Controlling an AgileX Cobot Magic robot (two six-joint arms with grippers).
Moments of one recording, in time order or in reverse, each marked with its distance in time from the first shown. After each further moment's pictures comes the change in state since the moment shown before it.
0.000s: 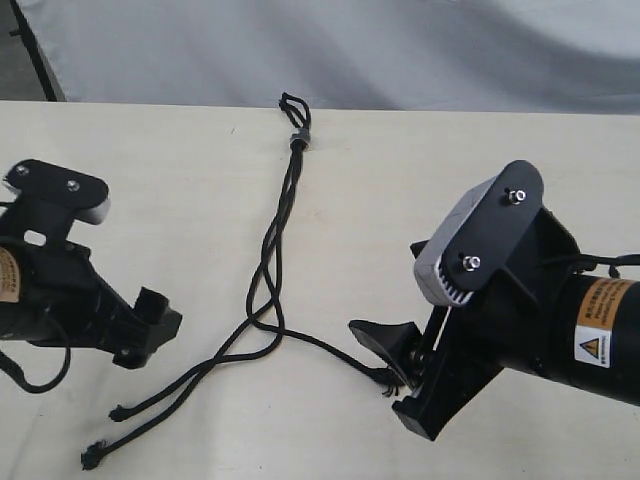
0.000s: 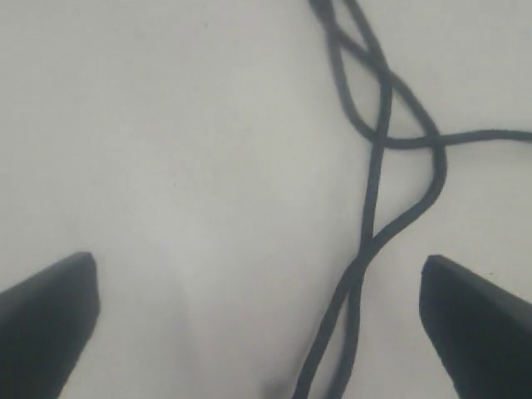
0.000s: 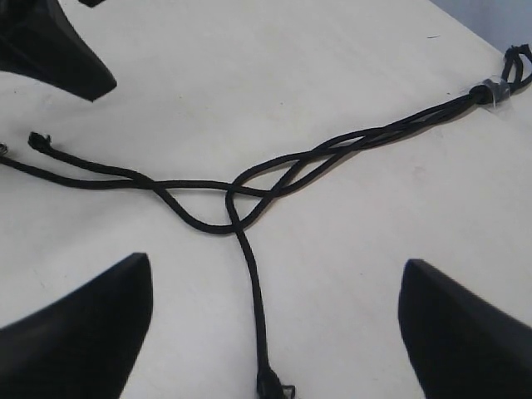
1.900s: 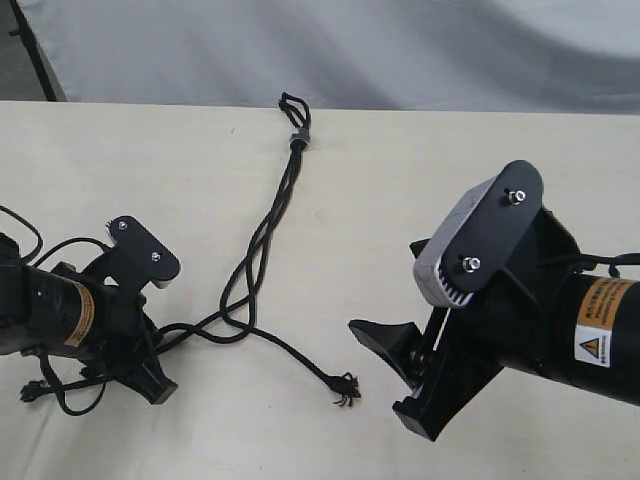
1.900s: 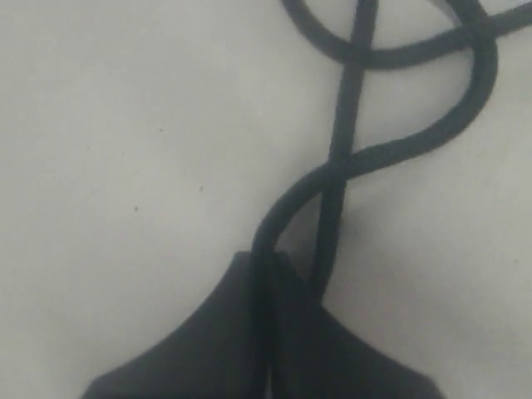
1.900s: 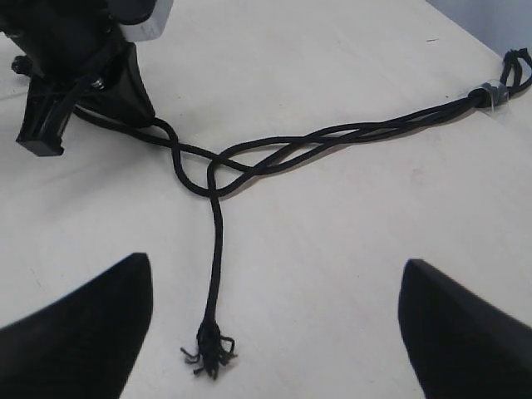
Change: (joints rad) left arm 0.062 0.444 -0.006 0.665 -0.298 -0.247; right arm 0.000 0.000 0.000 0.000 -0.002 -0.013
